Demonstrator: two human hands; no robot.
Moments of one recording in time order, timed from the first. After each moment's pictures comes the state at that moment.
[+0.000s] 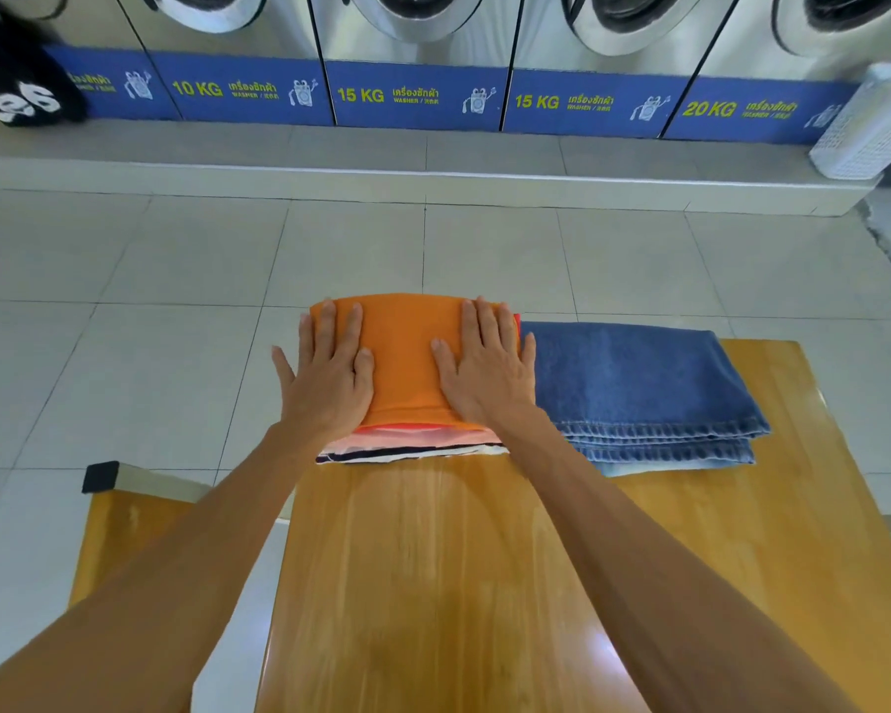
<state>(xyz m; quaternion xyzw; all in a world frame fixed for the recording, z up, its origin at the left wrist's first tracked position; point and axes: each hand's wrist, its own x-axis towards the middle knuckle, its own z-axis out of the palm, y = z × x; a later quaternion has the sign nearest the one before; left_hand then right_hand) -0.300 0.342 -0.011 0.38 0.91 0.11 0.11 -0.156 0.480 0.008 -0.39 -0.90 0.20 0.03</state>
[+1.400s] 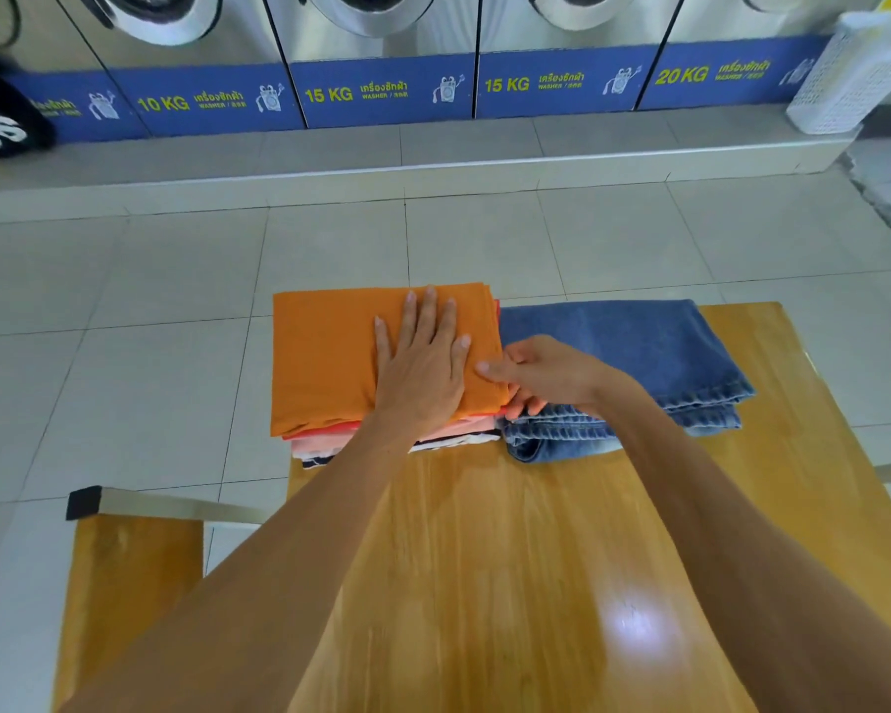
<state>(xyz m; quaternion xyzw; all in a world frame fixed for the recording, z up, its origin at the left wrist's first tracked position) -0.215 0.420 0.012 0.50 0.85 0.11 0.11 -0.073 0.536 0.058 -0.34 -0.75 0.56 -0.13</state>
